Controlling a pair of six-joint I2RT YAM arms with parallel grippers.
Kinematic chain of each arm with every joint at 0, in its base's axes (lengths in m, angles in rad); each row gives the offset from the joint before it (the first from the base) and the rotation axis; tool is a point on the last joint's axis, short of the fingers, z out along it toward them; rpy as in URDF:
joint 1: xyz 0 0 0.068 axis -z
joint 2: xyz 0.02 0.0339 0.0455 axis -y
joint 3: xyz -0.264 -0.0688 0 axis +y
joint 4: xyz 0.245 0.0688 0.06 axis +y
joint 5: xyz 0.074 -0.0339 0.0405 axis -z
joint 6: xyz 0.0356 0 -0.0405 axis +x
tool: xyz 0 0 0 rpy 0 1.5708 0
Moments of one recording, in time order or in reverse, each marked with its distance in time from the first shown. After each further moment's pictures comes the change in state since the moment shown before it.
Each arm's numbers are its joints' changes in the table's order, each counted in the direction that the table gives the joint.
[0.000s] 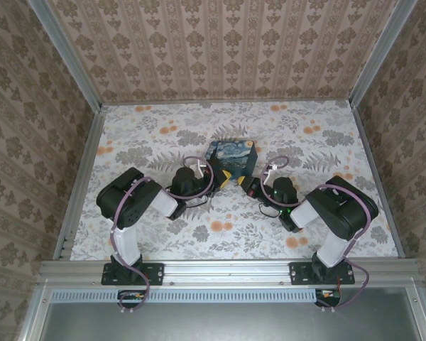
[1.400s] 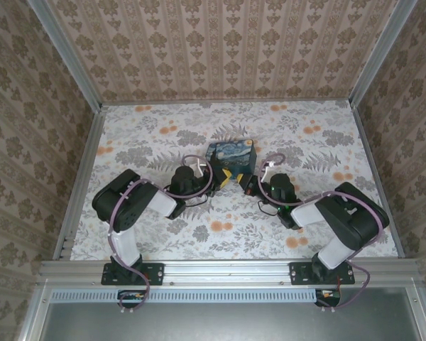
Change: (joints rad) left arm 0.005 0.045 0.000 0.039 0.019 -0.034; right arm -0.036 0.126 -0.045 0.212 0.074 -0.167
